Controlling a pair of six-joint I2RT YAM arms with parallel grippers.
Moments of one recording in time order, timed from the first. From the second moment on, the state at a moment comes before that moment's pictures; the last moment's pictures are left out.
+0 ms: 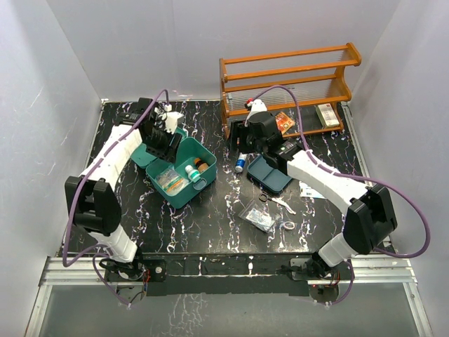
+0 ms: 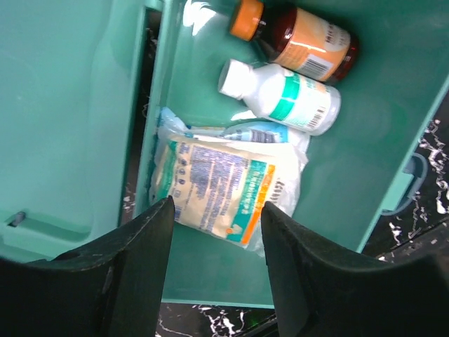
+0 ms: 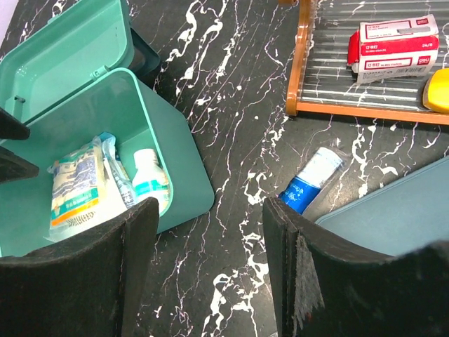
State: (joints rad) left arm -0.21 1.68 1.51 -1.02 0.26 0.30; right arm 0.61 1.52 1.25 -0.21 0.06 0.39
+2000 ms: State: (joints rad) left arm -0.35 1.55 1.38 -0.89 0.07 0.04; right arm 0.61 1.36 1.06 -0.31 0.15 0.49
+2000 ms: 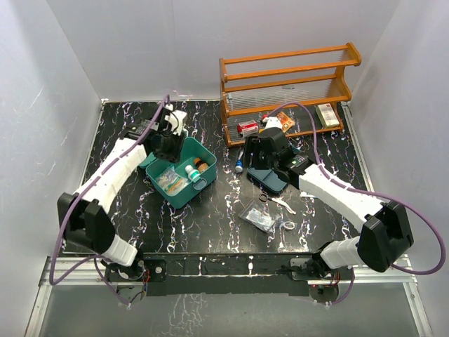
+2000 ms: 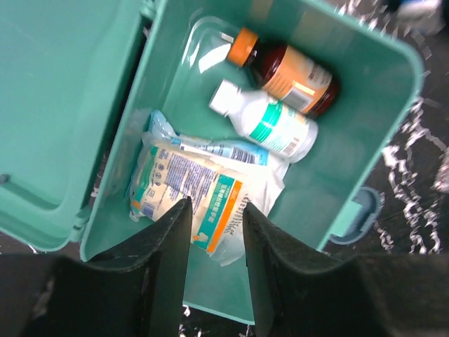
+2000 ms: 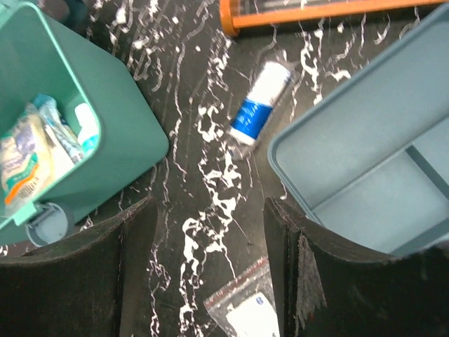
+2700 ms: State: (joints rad) left arm -0.35 1.14 1.25 -0.41 0.02 -0.33; right arm 0.61 1.38 0.93 -0.69 0.07 0.61
